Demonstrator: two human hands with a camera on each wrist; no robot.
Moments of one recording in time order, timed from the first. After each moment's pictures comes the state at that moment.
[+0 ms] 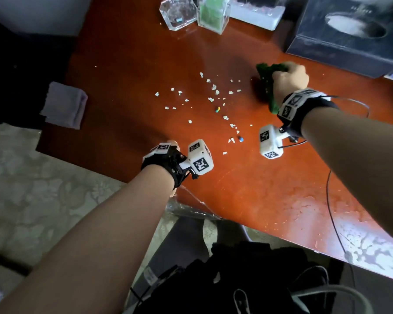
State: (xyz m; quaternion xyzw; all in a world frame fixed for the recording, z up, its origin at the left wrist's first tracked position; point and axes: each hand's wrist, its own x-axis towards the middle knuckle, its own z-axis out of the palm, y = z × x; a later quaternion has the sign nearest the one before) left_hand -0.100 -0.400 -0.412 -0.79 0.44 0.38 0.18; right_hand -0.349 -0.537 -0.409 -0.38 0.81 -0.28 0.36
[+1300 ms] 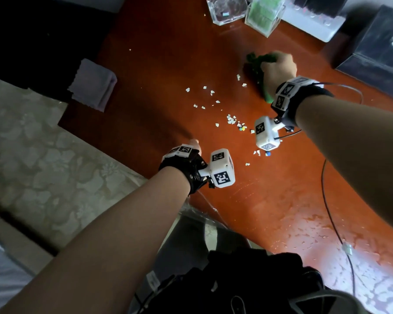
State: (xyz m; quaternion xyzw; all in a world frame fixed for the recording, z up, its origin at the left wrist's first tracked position) left_hand -0.088 -0.409 -0.409 -0.83 0.29 0.45 0.16; right_hand -0.245 -0.586 -0.411 -0.49 0.73 -0.24 0.42
